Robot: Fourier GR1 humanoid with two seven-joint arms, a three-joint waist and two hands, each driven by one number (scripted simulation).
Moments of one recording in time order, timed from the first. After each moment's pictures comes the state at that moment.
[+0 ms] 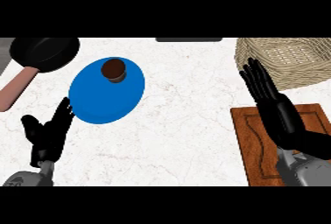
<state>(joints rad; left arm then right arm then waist) -0.07 0.43 -0.21 -1.35 0.40 0.34 0.08 -0.23 -0.37 0.26 -1.68 -0.31 -0.12 -0.12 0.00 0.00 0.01</state>
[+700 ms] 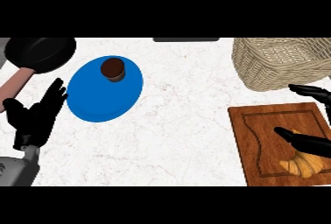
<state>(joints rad) -0.16 0.53 -0.18 -1.40 0.39 0.24 0.12 -0.07 -0.61 0.02 -1.63 -0.12 0.00 -0.44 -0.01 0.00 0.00</state>
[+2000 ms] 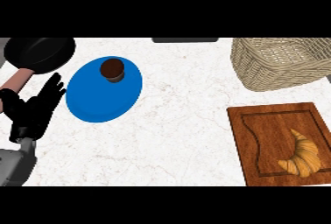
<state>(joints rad) -0.21 0.52 -0.13 -1.35 0.37 0.17 0.15 -0.24 -1.23 -0.20 -1.85 -0.28 0.47 0.77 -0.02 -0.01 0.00</state>
